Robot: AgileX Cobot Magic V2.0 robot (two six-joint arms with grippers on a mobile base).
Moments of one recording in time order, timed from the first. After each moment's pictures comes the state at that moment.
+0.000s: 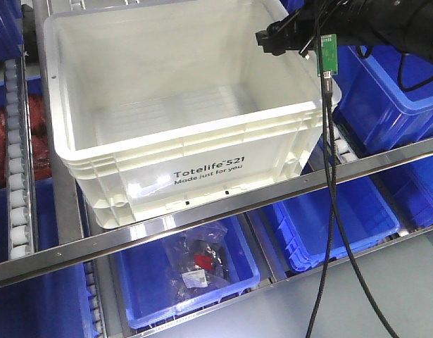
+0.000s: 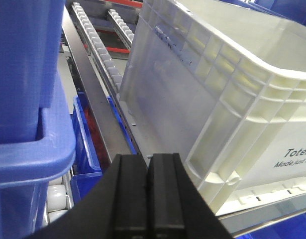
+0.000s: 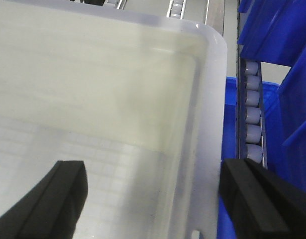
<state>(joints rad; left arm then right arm) -0.11 -0.01 0.03 0.05 0.19 -0.34 0.23 1.87 -1.56 0.64 0.38 -0.80</state>
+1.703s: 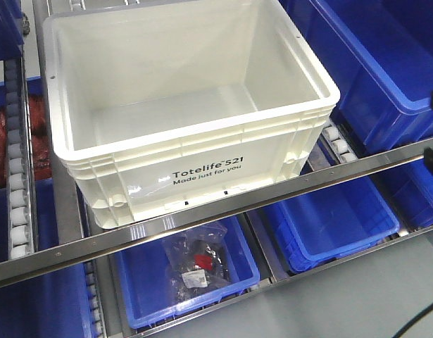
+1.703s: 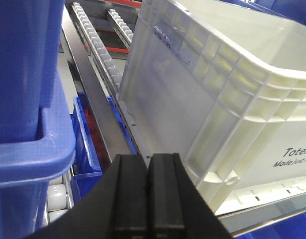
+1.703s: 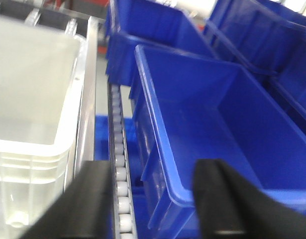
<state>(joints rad) -0.11 -0.01 0.03 0.05 0.19 -0.34 0.06 0.67 -0.49 0.32 0.03 -0.56</state>
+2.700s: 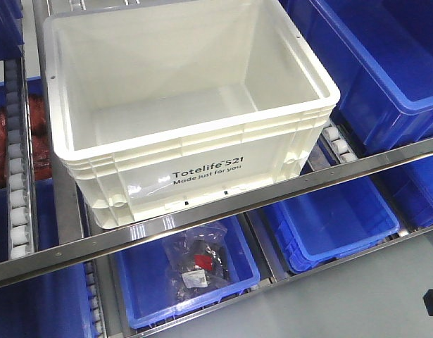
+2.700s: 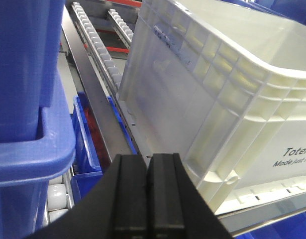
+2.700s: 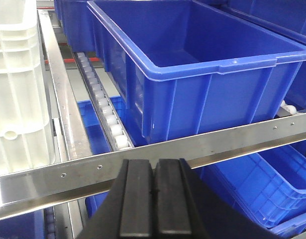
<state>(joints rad) -0.11 -0.01 0.03 0.05 0.20 -0.34 -0.08 -0.01 0.03 -0.01 0.19 -0.03</state>
